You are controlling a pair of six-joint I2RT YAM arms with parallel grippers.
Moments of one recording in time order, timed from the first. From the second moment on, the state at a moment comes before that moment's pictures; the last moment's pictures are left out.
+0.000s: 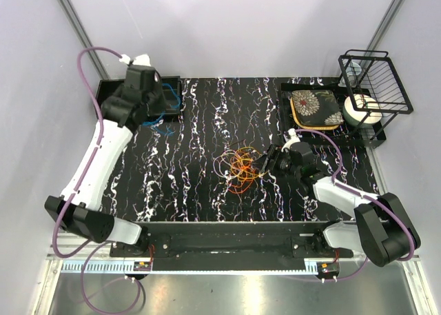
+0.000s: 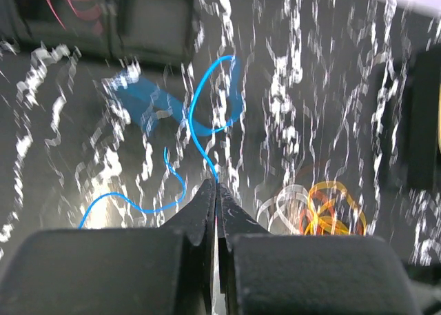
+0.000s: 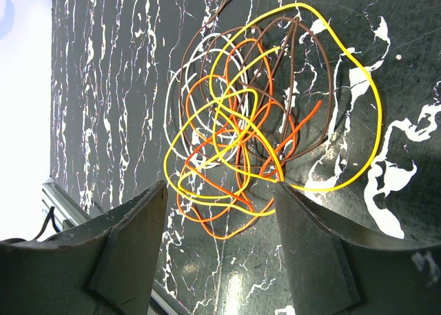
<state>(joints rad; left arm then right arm) -0.34 1.39 1.59 -0.83 -0.23 -0.47 0.41 1.24 0.44 0.29 -0.30 0.74</state>
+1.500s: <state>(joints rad) -0.02 2.20 2.13 -0.45 0.04 -0.49 0.41 1.29 0.44 0.29 -0.31 0.74</state>
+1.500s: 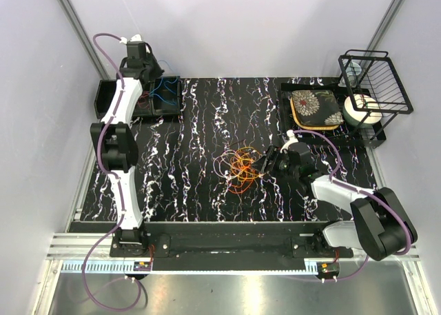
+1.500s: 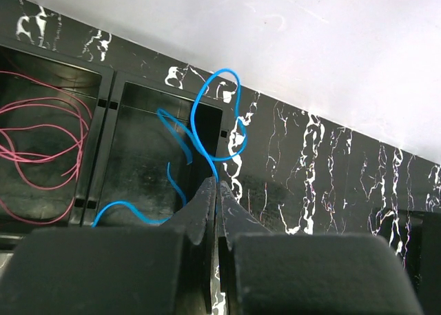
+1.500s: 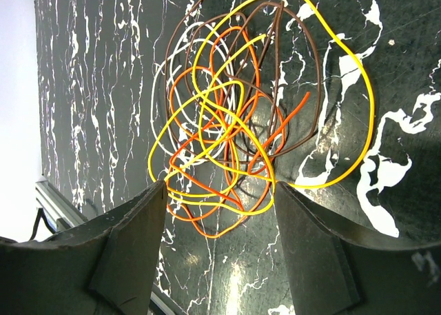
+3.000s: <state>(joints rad) 0.06 2.34 1.95 -0.18 0.16 -0.77 0.41 1.31 0.46 0.29 -0.31 0.74</state>
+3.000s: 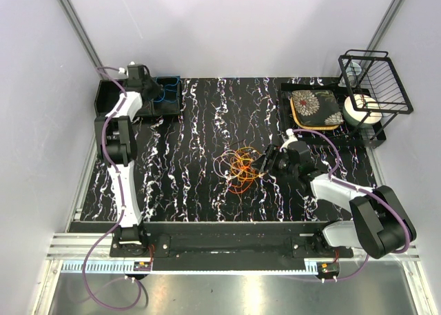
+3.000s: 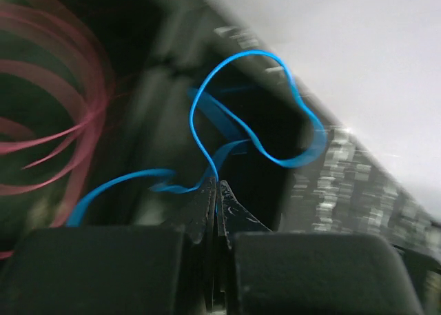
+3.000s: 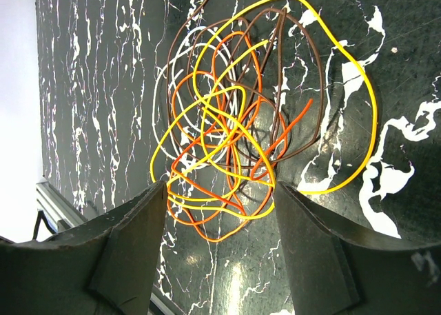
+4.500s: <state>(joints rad) 0.05 2.40 1.97 -0.25 0.08 -0.75 0.41 1.31 0.46 0.29 -0.31 0.74</state>
